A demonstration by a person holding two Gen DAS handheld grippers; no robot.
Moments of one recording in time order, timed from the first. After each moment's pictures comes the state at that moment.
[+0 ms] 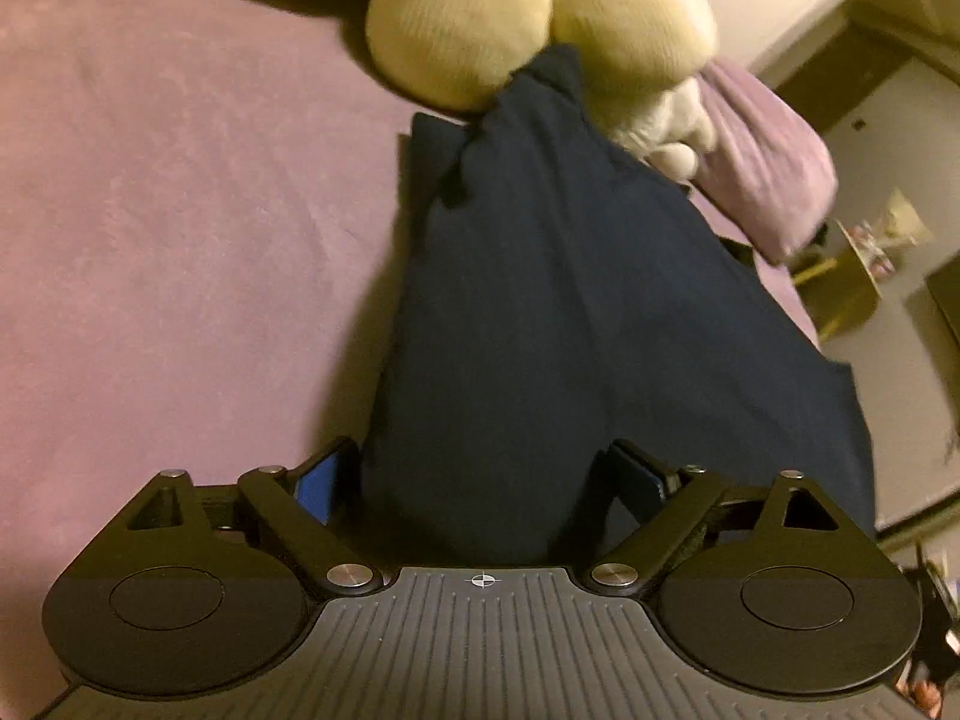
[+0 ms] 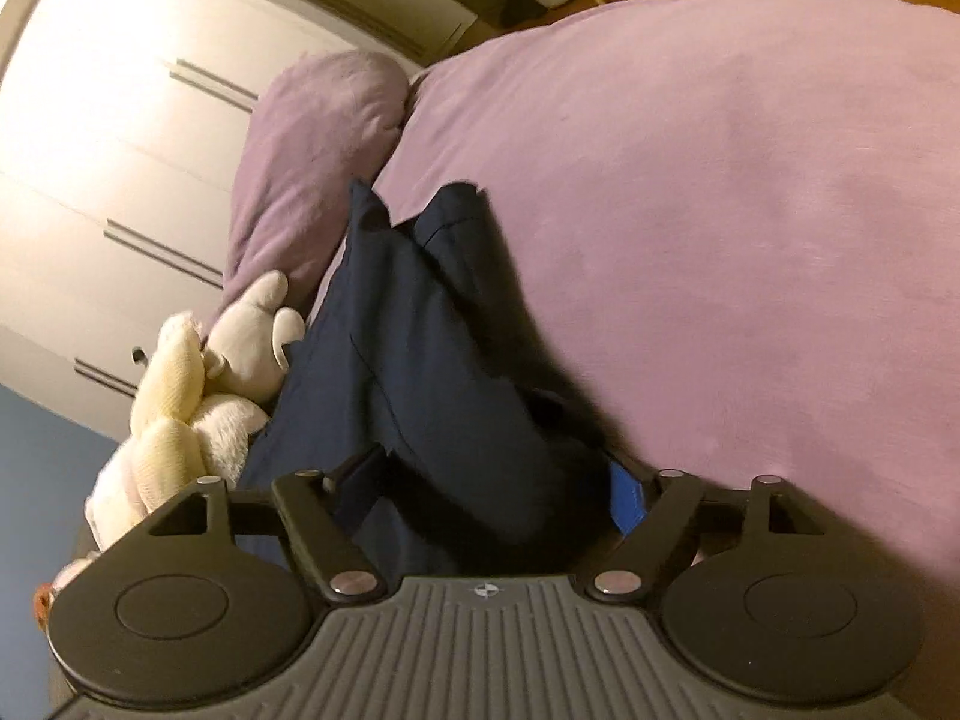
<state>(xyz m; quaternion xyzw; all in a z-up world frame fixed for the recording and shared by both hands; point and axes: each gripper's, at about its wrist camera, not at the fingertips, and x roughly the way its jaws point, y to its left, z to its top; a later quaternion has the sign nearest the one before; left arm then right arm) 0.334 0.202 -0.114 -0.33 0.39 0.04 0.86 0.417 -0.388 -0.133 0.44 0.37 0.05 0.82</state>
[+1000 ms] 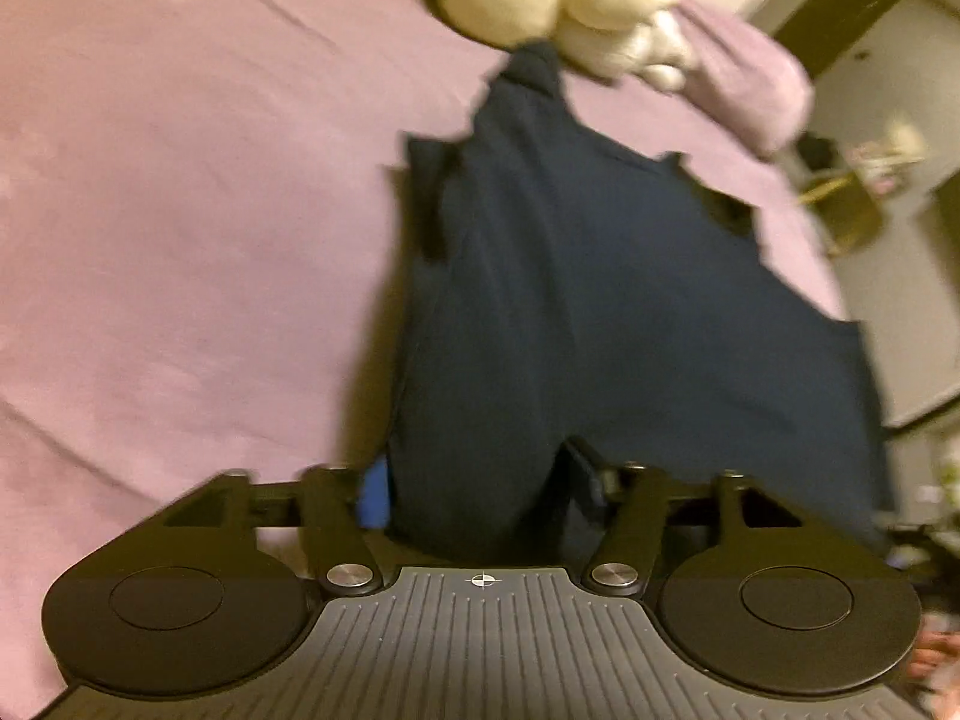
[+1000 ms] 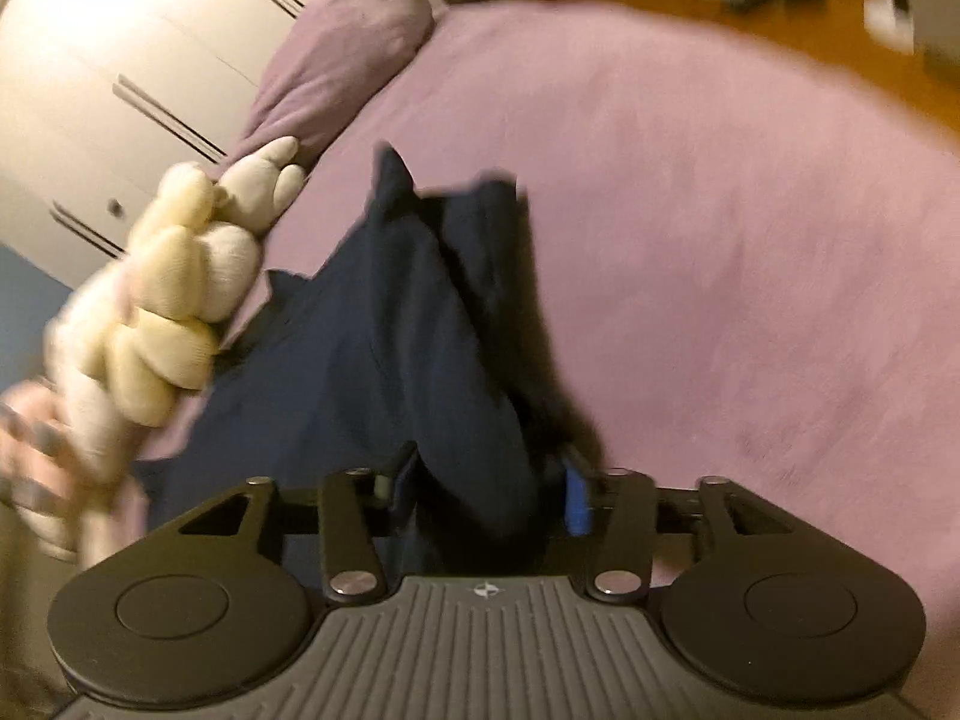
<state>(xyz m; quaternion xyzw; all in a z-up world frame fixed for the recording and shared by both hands) 0.120 0.171 -0.061 -0.26 0.45 0.06 0.85 0.211 -0.403 -0.051 0.28 0.43 0.05 0.86</state>
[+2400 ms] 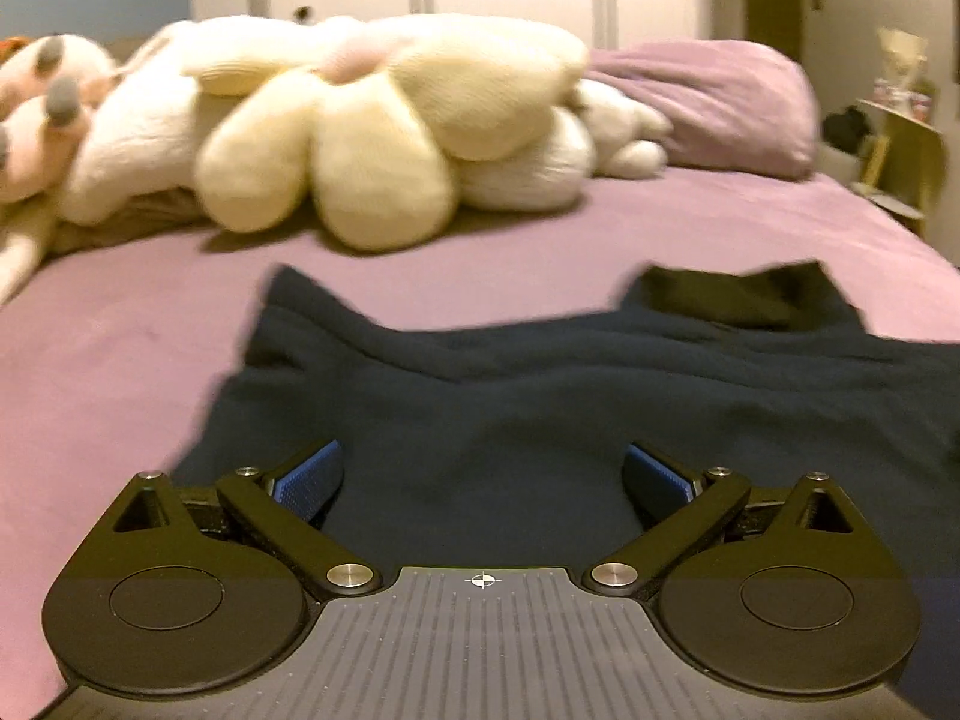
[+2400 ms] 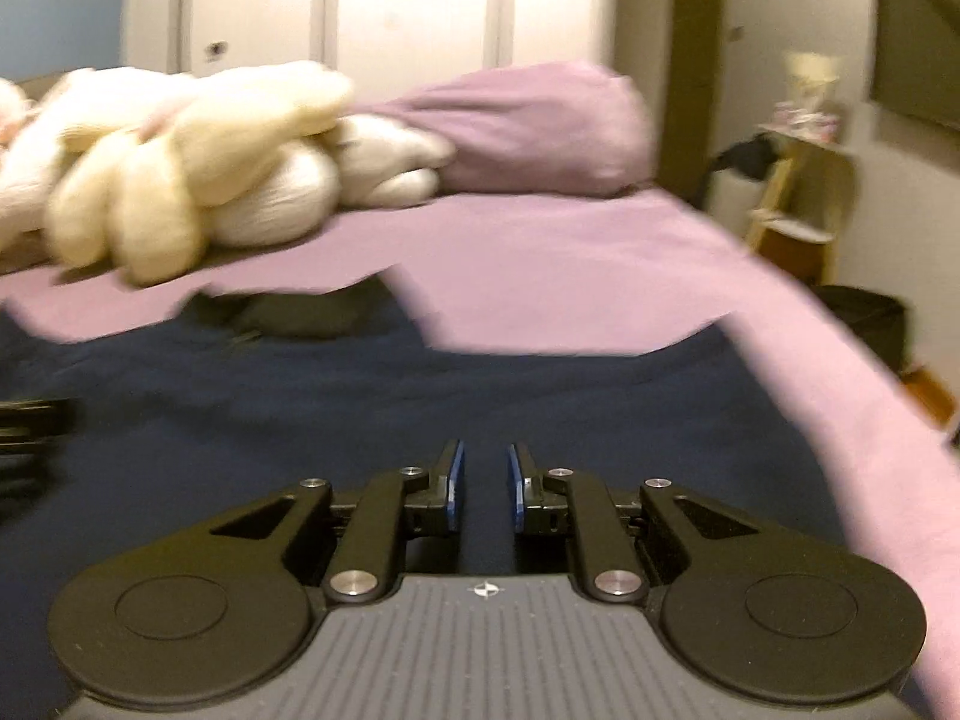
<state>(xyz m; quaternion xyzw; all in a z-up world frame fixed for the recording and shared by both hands) 0.304 0.069 -0.088 -0.02 0.31 0.16 0.94 0.334 -0.202 -0.070 -0.05 0.29 0.05 0.95</state>
